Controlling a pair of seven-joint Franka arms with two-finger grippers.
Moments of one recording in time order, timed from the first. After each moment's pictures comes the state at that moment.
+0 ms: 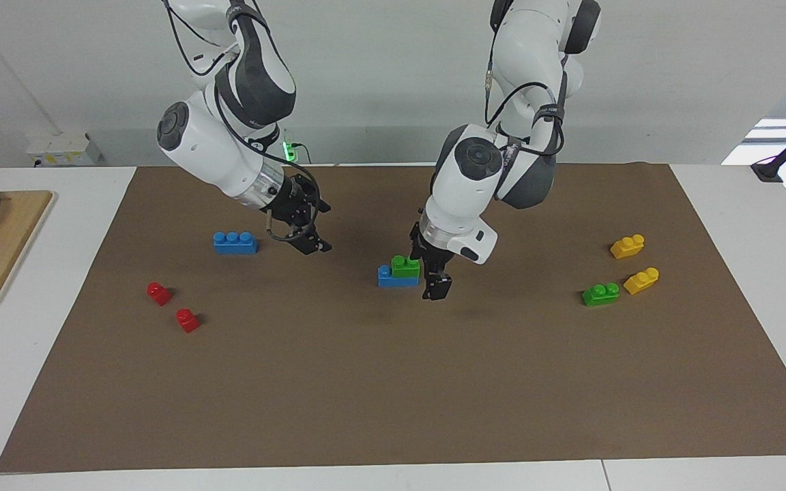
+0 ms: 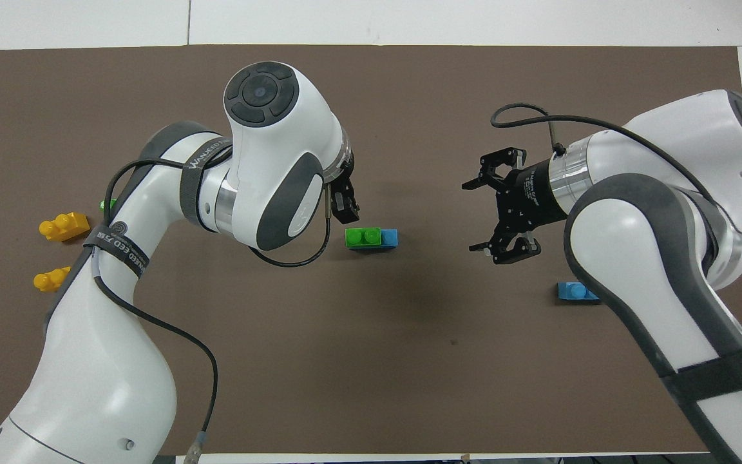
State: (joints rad) left arm -0.55 0.47 -0.02 -1.44 -0.16 1.99 -2.22; right arm 0.21 0.10 0.03 -1.89 0.60 1.97 1.53
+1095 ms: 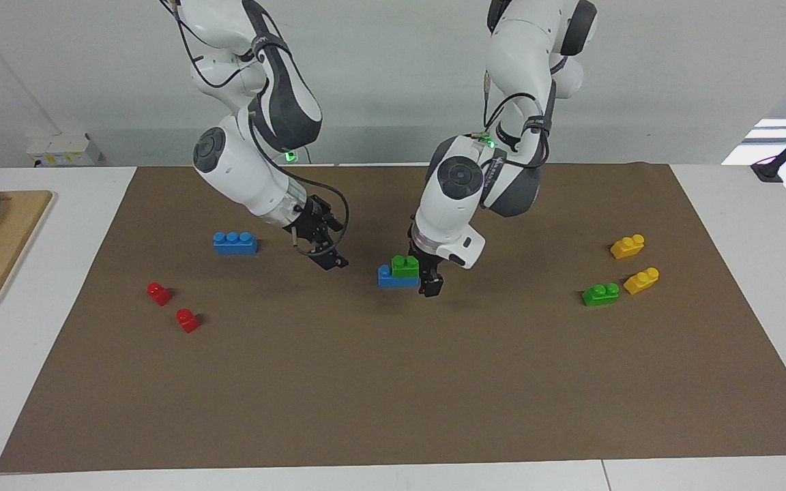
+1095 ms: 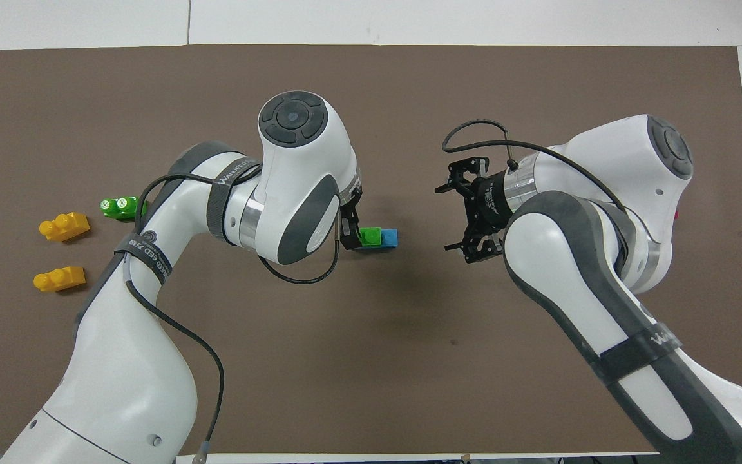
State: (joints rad) left arm -0.58 0.47 -0.02 -1.52 -0.16 1.95 -2.22; right arm 0.29 0.18 0.03 -1.93 0.60 2.15 1.43
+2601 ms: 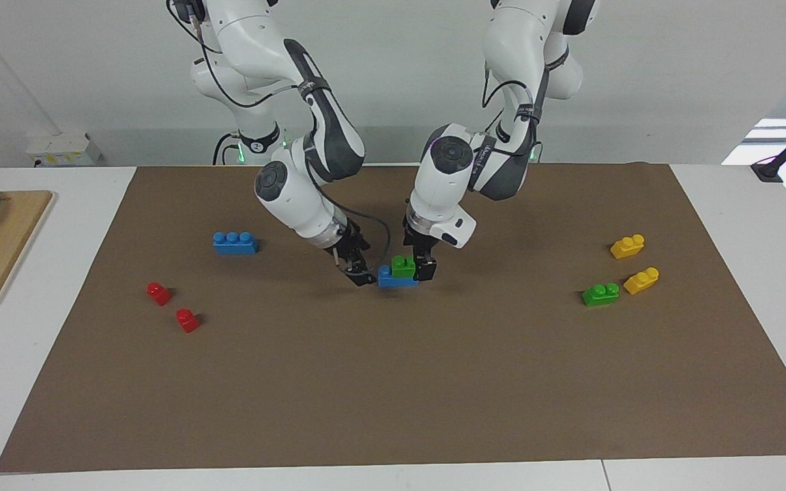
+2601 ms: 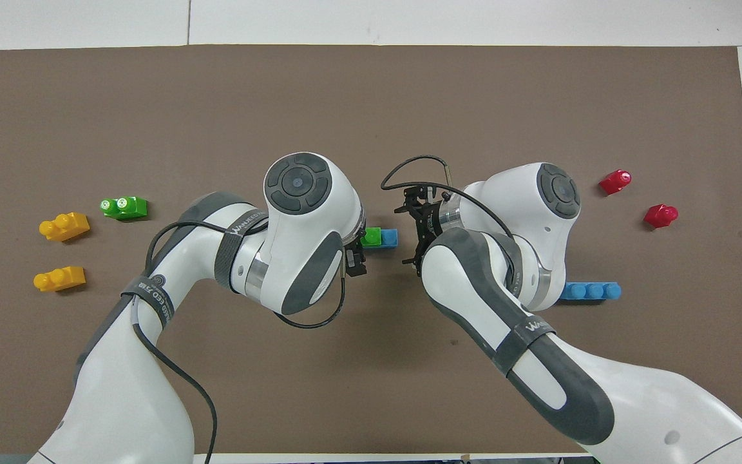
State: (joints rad) left arm -0.63 0.35 -0.02 -1.78 -0.15 2.18 -2.26; right arm 0.42 0.31 0.03 -1.99 0.66 2.37 1.42
